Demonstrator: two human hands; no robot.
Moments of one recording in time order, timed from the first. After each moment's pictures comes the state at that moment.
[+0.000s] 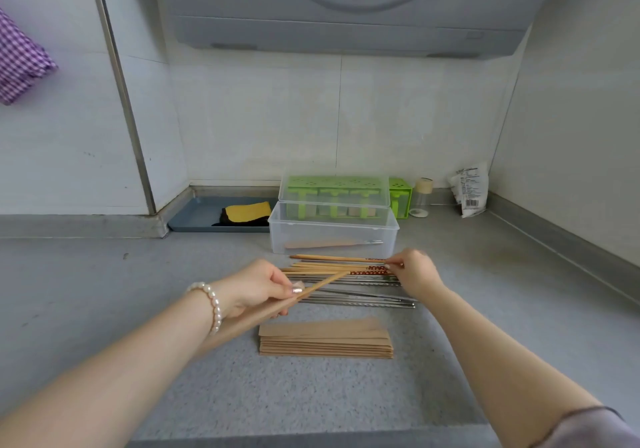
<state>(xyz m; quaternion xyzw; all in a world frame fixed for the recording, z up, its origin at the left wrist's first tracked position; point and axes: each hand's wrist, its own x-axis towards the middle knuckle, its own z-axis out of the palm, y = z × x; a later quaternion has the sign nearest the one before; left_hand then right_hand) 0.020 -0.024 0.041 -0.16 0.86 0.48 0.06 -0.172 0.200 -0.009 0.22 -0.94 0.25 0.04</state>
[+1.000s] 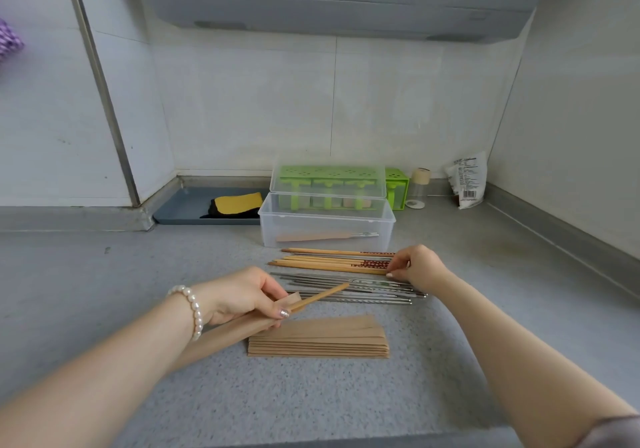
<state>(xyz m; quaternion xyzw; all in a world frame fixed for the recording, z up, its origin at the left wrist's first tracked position) 0.020 -0.027 0.030 -0.13 0.82 0.54 0.14 -0.179 0.216 -0.002 0.23 -0.93 0.28 -0.05</state>
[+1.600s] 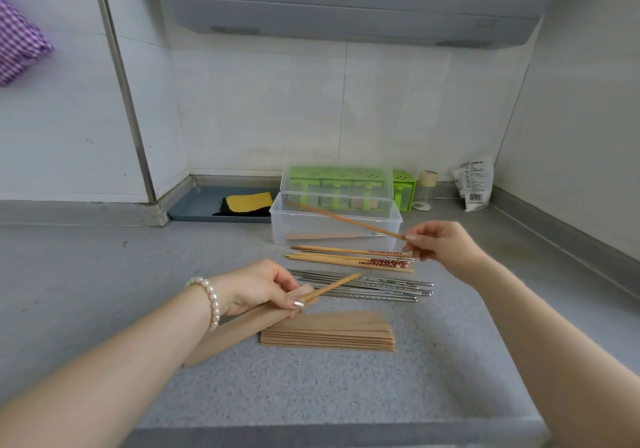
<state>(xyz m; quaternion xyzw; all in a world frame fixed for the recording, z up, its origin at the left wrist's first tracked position) 0.030 -0.020 0.038 -0.12 0.84 0.51 0.12 -0.157 0.236 0.046 0.24 -0.78 0.57 -0.10</state>
